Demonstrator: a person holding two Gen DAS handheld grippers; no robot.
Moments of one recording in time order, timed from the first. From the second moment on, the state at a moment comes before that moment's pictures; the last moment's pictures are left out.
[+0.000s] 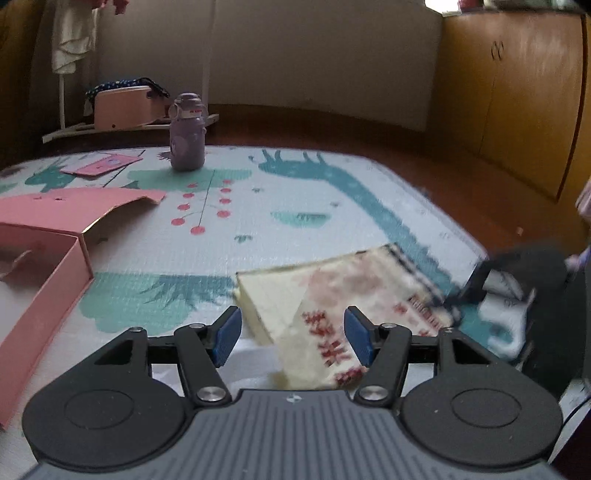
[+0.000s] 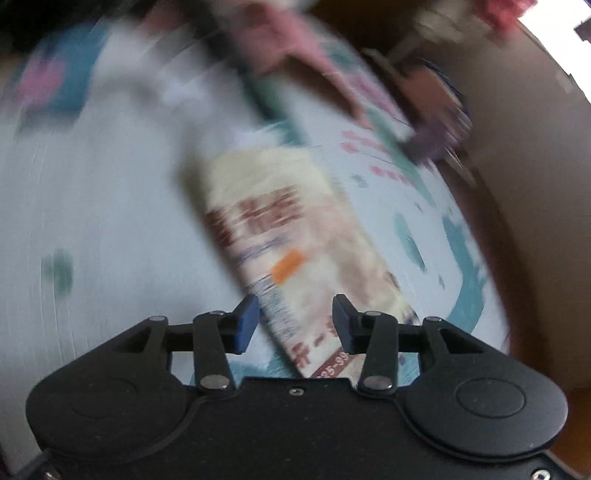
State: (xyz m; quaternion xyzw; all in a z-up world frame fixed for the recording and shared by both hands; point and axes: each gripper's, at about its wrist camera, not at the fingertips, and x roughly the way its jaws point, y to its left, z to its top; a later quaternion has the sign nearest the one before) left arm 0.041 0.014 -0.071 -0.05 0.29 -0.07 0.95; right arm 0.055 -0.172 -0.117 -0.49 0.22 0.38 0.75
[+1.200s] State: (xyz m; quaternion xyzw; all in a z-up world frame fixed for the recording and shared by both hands) left arm 0.077 0.034 -0.156 -0.39 0.32 -0.14 0.85; right arm 0.060 -0.138 -0.140 -0.61 0.16 0.34 0.70
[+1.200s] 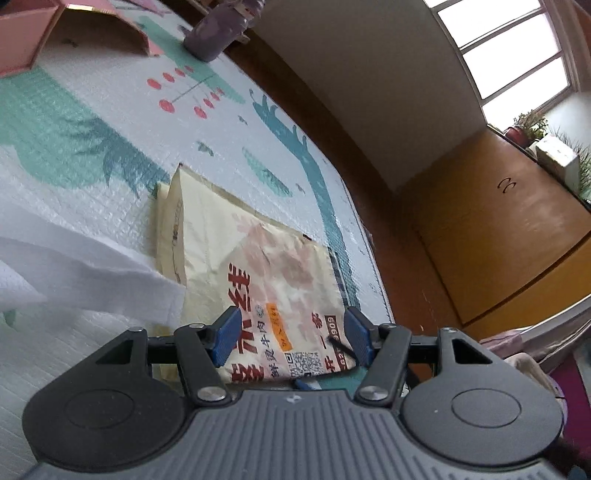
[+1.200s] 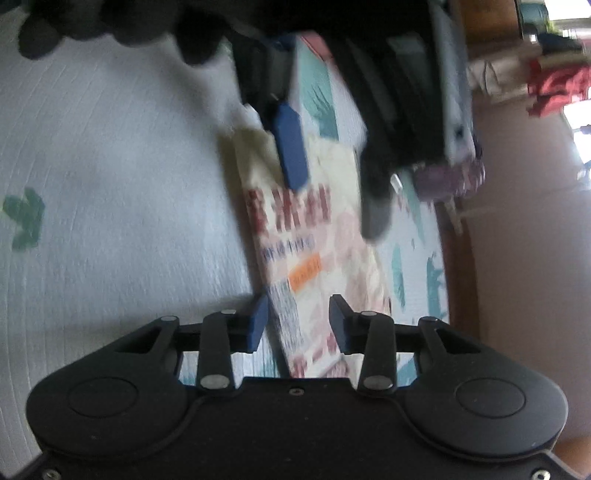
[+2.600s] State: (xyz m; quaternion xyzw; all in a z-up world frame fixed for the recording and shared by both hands) left arm 0.059 0.061 -0.183 -0.55 0.23 0.03 0.80; right arm 0.096 -0.177 -0.120 -0.43 0.29 0.35 0.78
